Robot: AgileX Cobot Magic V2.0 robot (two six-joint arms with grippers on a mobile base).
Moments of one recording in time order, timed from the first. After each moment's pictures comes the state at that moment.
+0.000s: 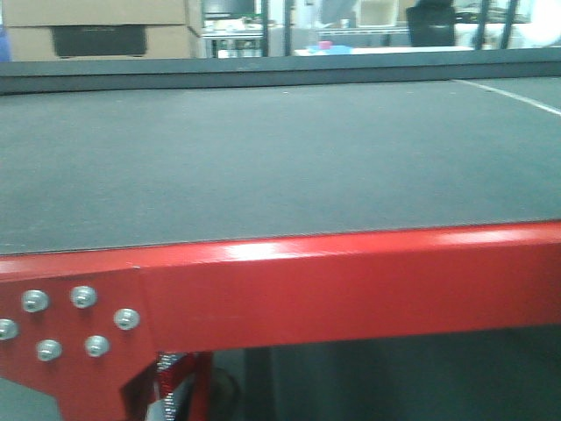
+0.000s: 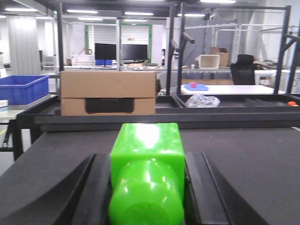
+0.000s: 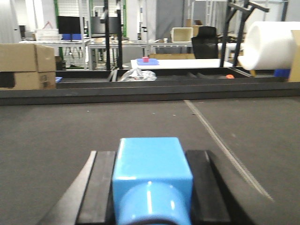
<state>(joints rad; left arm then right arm) 0.06 0.35 -0.62 -0.12 0.22 0.13 -0.13 0.39 -0.59 0.12 0.24 -0.07</state>
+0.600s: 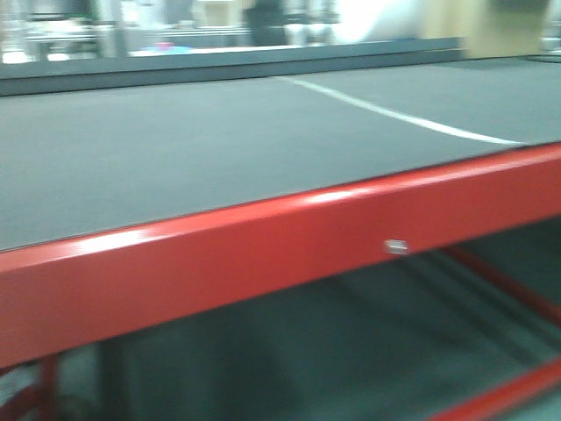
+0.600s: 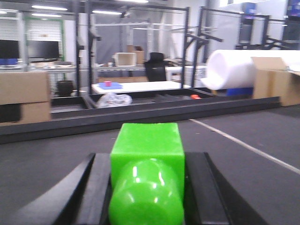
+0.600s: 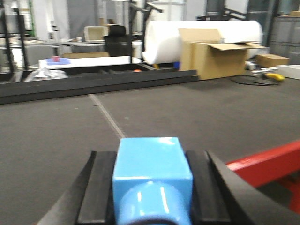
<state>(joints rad) 0.06 0.35 -0.62 -0.12 0.22 0.13 -0.13 0.39 -0.59 0.12 0.24 -0.07</state>
